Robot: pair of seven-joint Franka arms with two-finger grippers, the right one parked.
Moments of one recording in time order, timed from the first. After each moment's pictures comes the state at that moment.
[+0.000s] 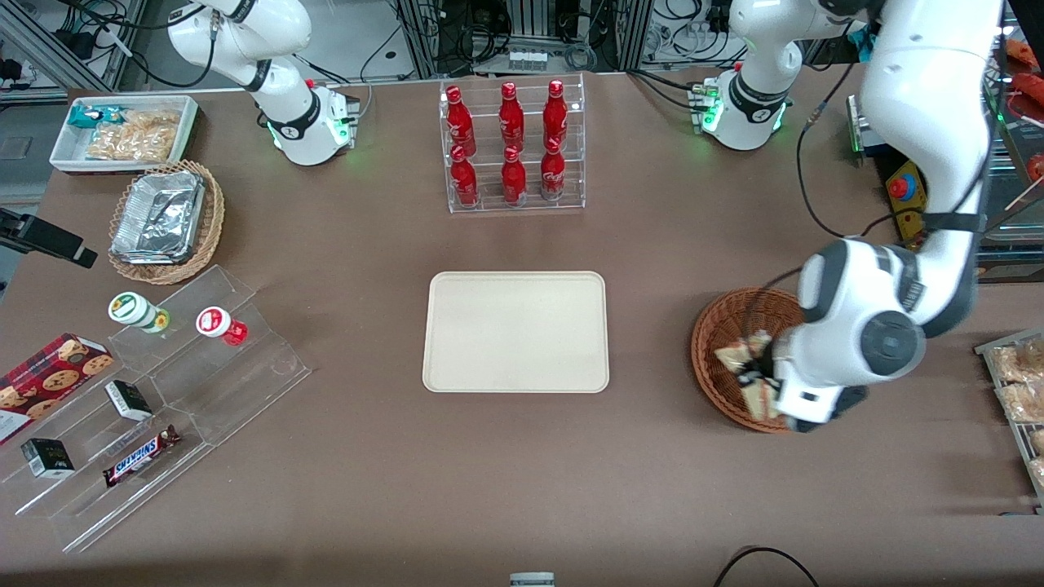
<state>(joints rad) -0.04 0.53 -0.27 -1.54 0.06 1.91 -0.76</state>
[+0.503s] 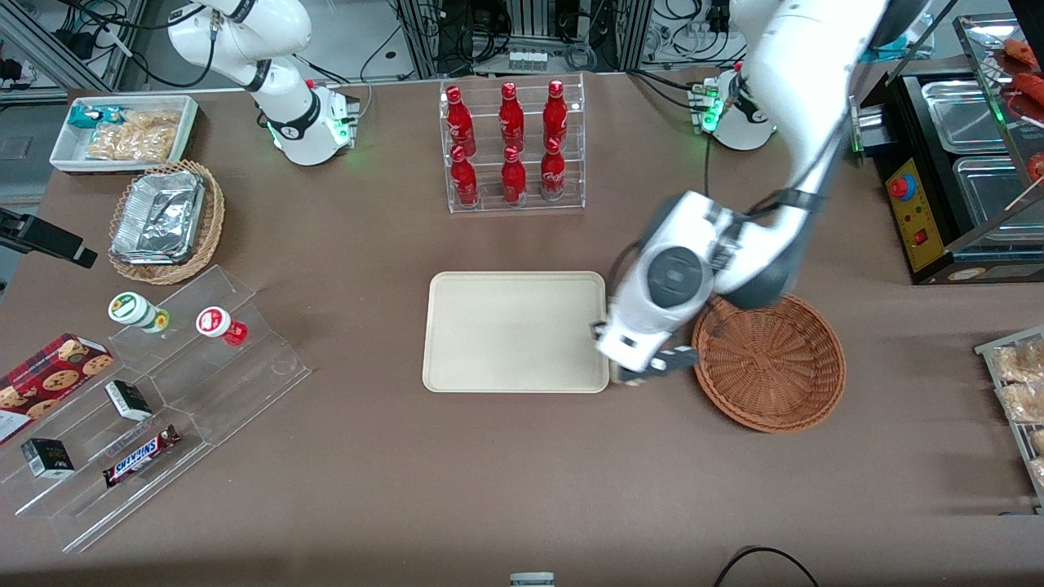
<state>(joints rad) -0.39 0.58 -0.27 -1.50 0.06 1.97 -0.84</state>
